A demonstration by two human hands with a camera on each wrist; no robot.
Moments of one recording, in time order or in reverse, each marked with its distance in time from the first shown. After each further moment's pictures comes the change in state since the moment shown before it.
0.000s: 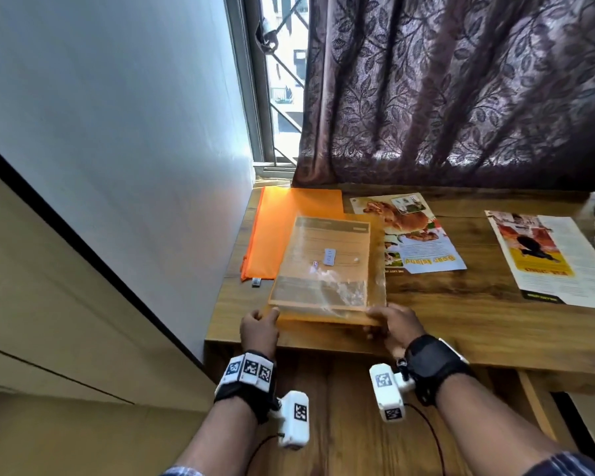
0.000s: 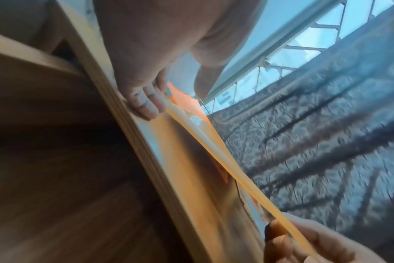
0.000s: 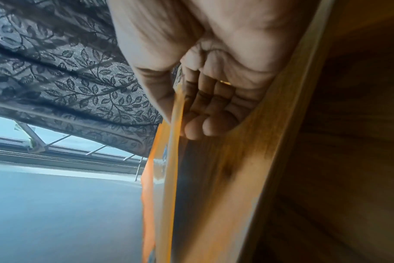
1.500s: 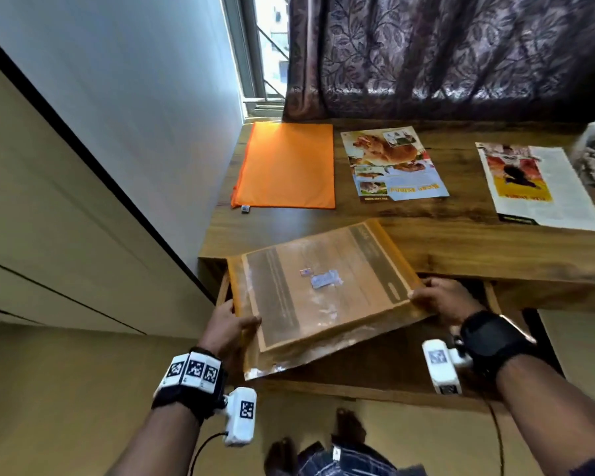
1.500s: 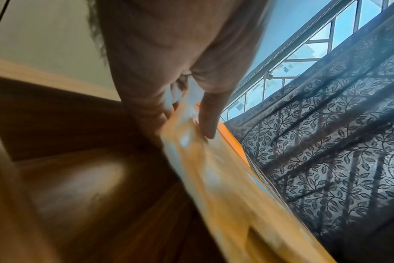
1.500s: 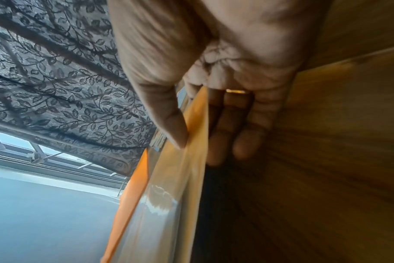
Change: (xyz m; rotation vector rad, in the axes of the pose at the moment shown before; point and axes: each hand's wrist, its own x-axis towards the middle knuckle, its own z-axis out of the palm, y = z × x) left_hand -0.114 -0.063 -0.103 0.236 -0.300 -0.074; right_hand -0.070 0.043 -0.141 -0.442 0.014 0.030
